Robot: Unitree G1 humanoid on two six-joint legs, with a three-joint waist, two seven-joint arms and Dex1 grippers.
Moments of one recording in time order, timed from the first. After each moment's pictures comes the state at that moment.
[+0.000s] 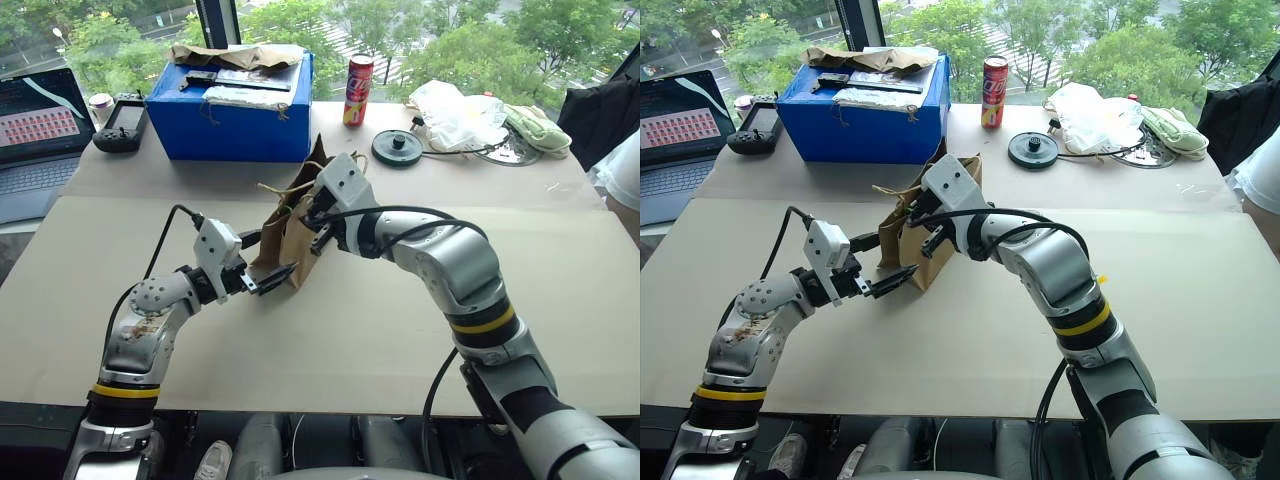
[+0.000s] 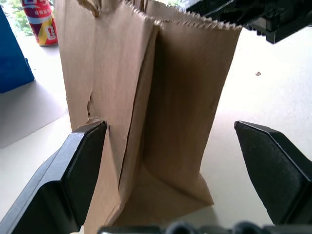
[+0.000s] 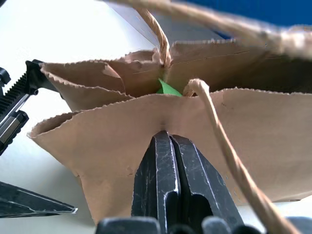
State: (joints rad) left arm -0.25 0.47 0.03 -0.19 -0.33 0.31 -0.73; right arm -0.83 -0.27 0.31 -0.21 0.28 1.05 0.41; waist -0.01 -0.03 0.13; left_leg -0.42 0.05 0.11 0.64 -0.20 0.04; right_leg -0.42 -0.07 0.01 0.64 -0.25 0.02
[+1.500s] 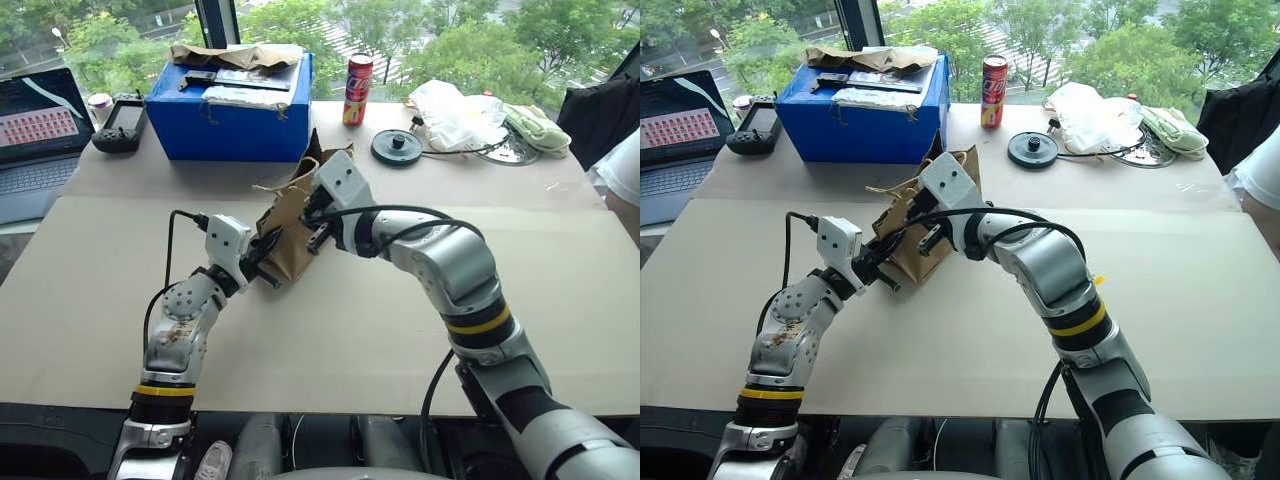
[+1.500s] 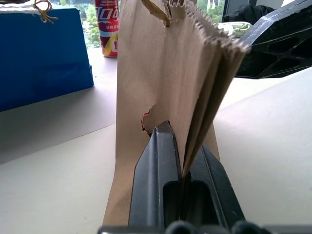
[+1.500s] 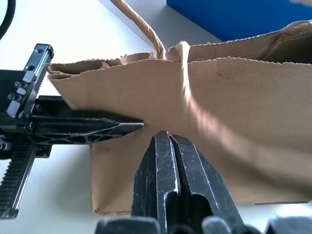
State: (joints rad) left arm -0.27 0.29 0.03 -0.10 -0.25 0.22 -0.53; right arm -0.81 -0.30 0.31 -0.30 0.27 1.08 0.46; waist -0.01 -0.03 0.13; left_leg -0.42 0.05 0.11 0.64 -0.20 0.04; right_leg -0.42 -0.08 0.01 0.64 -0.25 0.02
